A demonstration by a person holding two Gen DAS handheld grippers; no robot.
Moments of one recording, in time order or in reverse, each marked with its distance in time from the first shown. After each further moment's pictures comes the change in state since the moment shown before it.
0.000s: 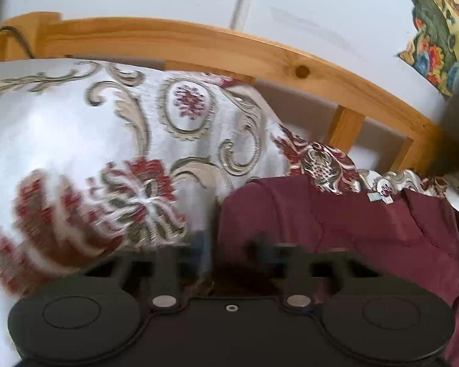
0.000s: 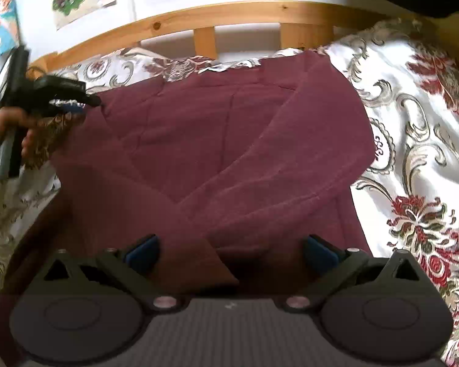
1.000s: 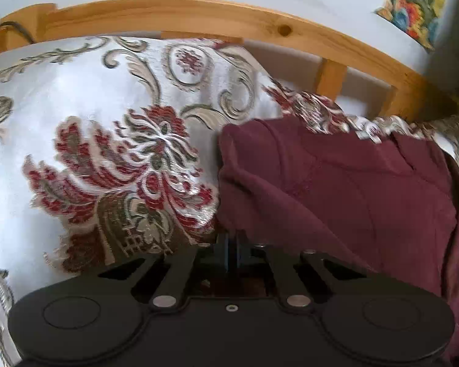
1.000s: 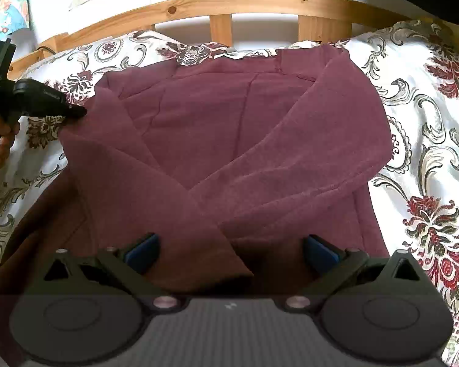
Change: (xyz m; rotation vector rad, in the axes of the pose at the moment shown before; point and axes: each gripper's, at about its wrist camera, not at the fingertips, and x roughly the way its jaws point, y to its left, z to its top) left arm -0.043 0.004 -0.039 0.069 0.113 0.007; right arm 0.009 0.007 -0.003 -0.045 0.042 0.018
